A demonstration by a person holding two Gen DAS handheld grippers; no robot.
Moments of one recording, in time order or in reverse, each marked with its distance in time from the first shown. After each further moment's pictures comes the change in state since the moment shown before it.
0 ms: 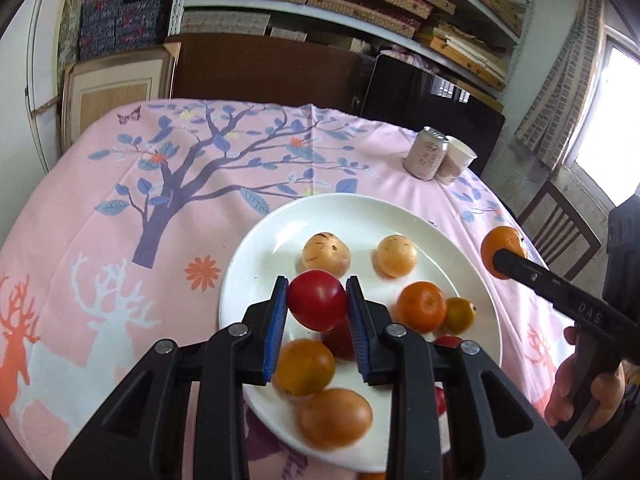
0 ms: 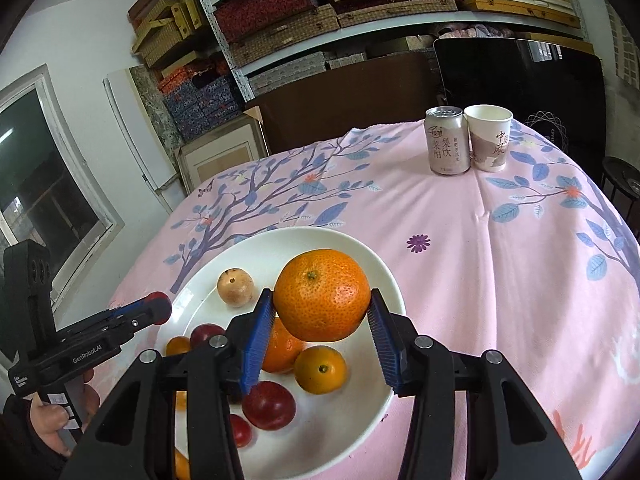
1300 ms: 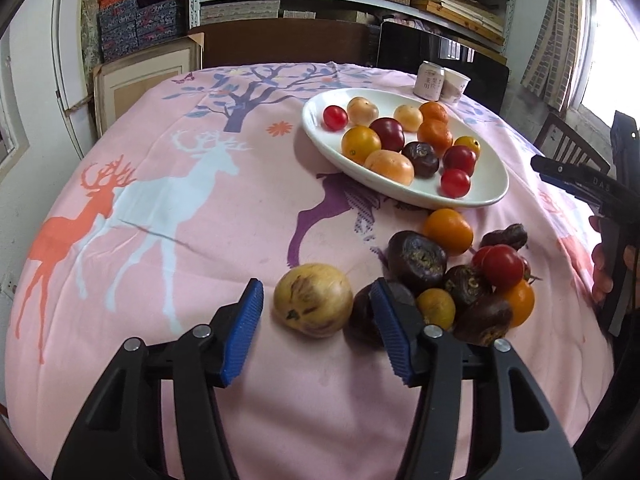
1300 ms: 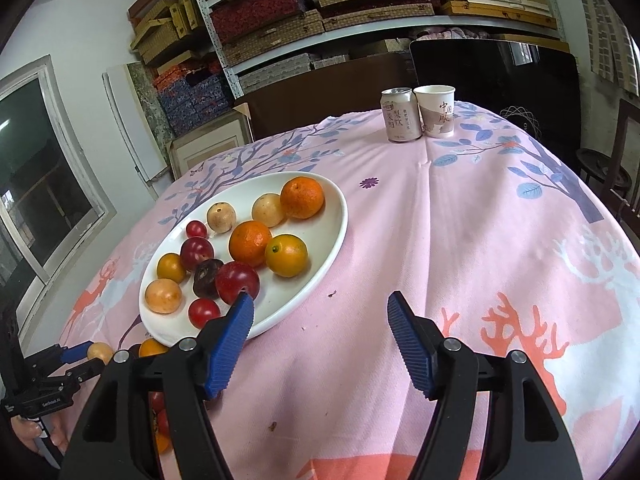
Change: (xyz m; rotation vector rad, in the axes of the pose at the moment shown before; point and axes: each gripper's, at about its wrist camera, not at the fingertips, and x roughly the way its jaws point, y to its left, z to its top) left arm -0.104 0.029 -0.156 0.107 0.065 0.113; right arm -0.067 -0.021 -0.086 -0.006 -0.030 -0.053
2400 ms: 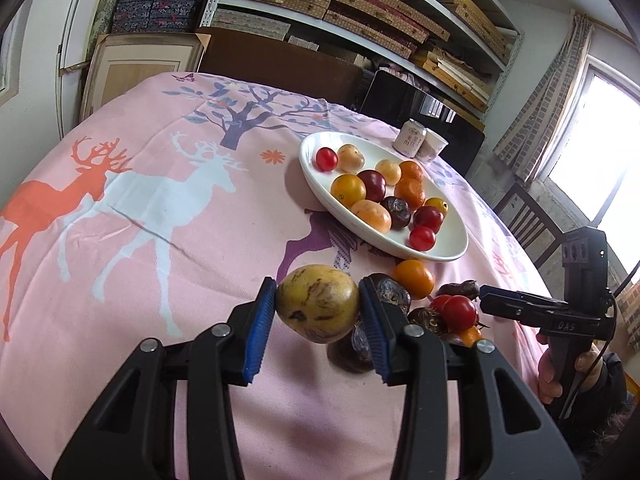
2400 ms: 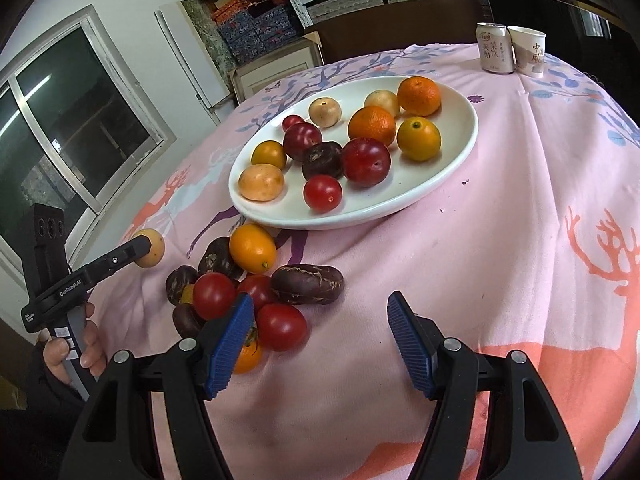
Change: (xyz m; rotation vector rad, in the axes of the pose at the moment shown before) left arm -0.021 0.034 -0.003 -0.183 -0.138 -0.198; right arm 0.000 0.065 -0.051 -0.096 0.247 0.213
